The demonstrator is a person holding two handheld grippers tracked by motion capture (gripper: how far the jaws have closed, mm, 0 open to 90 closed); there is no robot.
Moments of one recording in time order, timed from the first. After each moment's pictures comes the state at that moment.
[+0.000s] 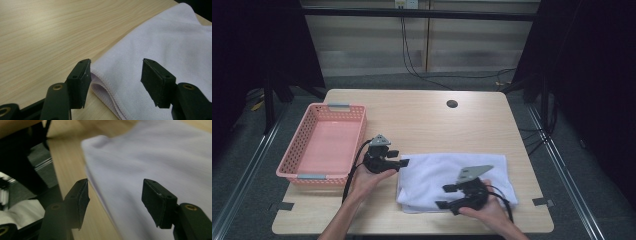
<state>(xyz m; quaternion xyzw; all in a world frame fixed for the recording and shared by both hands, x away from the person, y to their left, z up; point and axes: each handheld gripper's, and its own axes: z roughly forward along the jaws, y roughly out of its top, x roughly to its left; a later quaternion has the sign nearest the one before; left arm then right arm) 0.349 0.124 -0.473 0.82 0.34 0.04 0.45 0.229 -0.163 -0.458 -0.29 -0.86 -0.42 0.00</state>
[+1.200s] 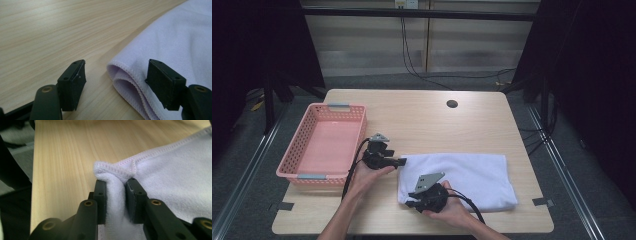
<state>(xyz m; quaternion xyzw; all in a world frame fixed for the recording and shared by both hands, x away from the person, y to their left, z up) 0.369 0.127 -0.492 0.83 0.38 0.03 0.42 0.247 -0.080 -0.501 -0.20 -0.89 -0.40 -0.03</state>
